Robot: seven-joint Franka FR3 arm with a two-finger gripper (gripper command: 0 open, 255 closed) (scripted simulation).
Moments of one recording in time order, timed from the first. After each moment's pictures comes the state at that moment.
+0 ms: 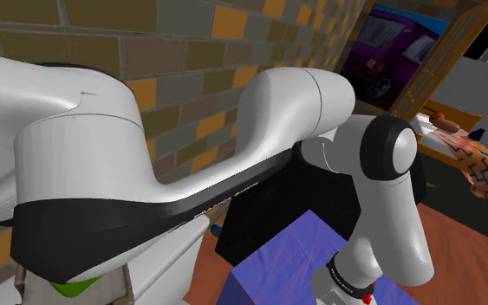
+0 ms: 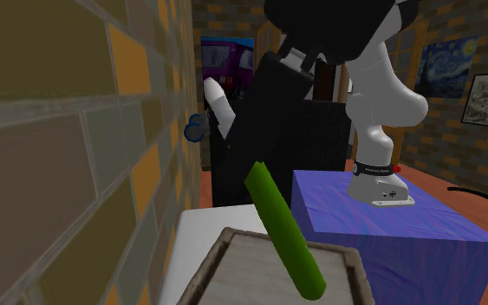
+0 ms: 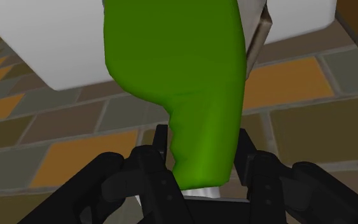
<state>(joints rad) 0.57 0.70 0.86 -1.19 -1.00 1.67 1.50</state>
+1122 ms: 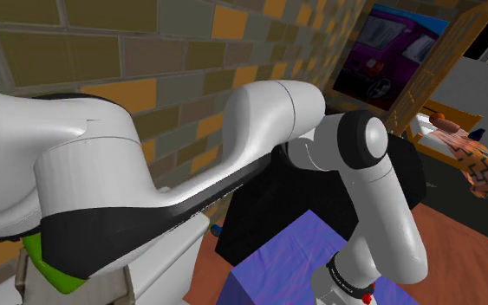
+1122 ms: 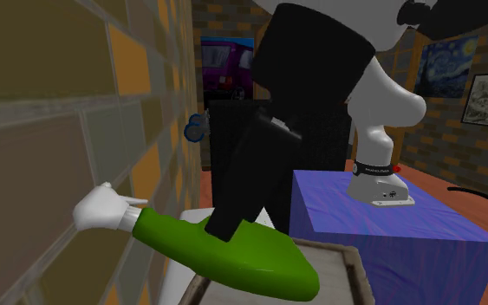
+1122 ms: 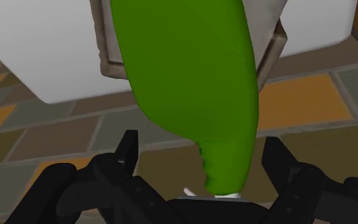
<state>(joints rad) 0.44 0.83 1.08 -1.24 -1.17 1.64 1.56</state>
